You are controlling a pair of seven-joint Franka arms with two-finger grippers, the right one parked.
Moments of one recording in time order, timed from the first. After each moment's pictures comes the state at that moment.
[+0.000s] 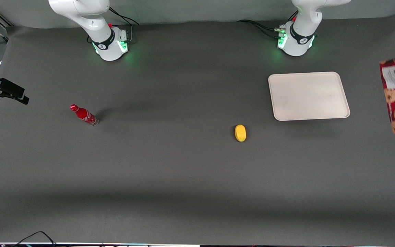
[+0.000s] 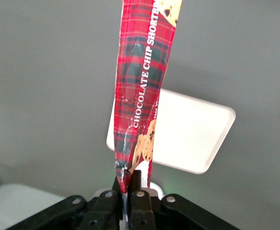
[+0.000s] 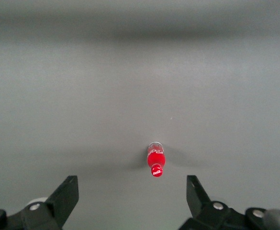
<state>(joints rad) 0.03 0.12 0.15 -1.43 0.08 1.22 -0.11</state>
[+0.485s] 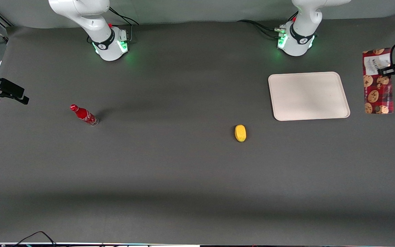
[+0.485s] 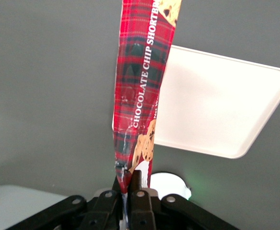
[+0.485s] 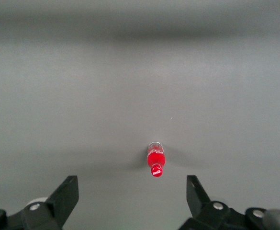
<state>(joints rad) 0.04 -0.11 0.25 -2.02 0.12 1.51 0.01</state>
